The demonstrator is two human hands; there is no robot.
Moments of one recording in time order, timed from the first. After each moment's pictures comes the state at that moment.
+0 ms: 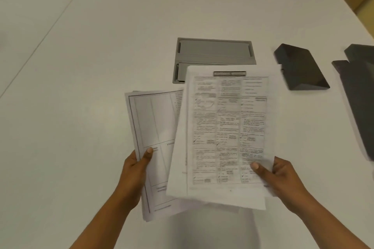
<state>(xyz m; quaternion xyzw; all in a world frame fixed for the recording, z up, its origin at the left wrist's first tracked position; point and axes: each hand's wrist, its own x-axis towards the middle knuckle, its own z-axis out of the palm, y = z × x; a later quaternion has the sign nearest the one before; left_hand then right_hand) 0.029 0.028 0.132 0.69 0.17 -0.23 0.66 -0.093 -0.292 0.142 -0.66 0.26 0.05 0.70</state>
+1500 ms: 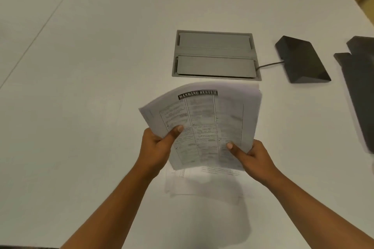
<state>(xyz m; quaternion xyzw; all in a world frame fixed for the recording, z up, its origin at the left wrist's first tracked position) 0.045 -0.028 0.162 0.68 -0.02 -0.17 0.71 -0.050 -0.253 0.140 -0.74 0.18 0.04 0.65</state>
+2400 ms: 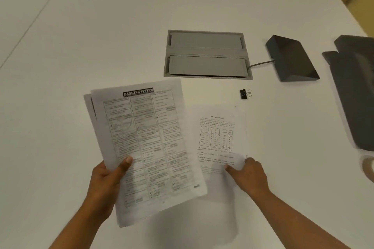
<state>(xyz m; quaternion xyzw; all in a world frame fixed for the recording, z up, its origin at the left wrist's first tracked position) 0.010 0.067 0.126 0.68 0.14 -0.20 0.69 -0.086 -0.271 0.052 -0.83 0.44 0.18 0.28</state>
